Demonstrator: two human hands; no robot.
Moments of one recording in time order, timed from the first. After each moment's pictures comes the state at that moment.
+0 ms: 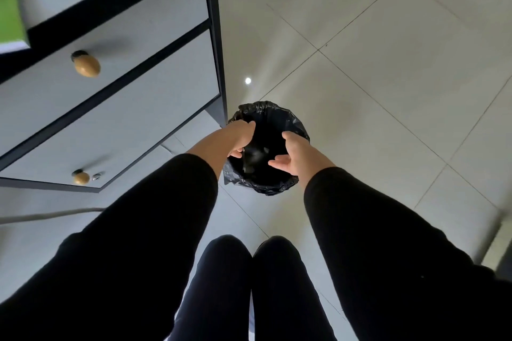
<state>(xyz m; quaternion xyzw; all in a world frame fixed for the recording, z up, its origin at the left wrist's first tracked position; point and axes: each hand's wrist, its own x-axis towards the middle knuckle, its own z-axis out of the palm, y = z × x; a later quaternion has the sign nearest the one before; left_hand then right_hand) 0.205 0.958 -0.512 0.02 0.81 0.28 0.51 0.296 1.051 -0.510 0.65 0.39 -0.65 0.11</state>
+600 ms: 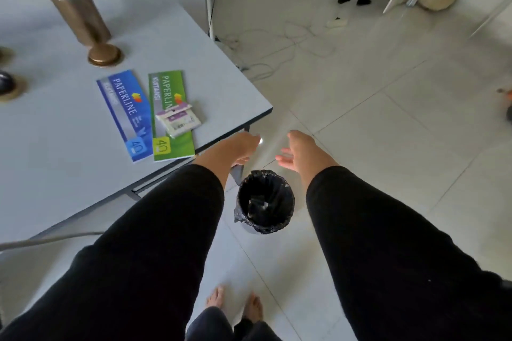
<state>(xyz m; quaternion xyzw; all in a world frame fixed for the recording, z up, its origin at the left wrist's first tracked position) 0.210 0.906 -0.178 0.07 0.84 0.34 0.41 0.280 1.018 -0.155 0.53 0.53 -0.66 0.07</state>
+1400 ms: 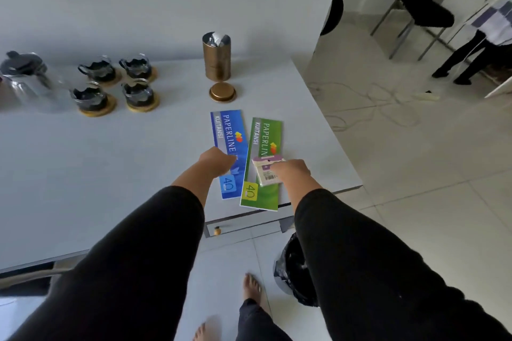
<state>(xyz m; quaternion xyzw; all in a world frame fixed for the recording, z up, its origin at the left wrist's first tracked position) 0.085 0.699 -0.168 -0.14 0.88 0.36 0.26 0.108 0.860 -0.176 0.41 0.80 -0.40 0.17</state>
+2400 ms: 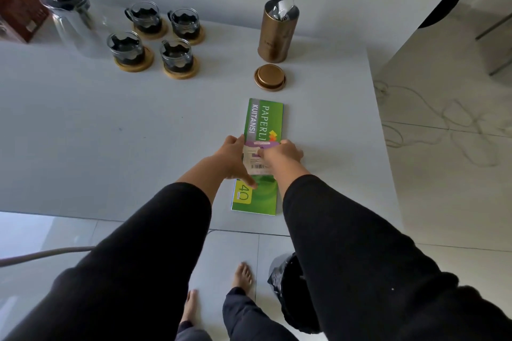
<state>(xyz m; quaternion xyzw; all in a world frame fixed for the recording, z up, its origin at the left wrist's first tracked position) 0.045 0.682 -0.210 -0.08 0.90 0.32 0.27 0.003 0.796 -0.222 0.27 0.87 -0.34 0.23</state>
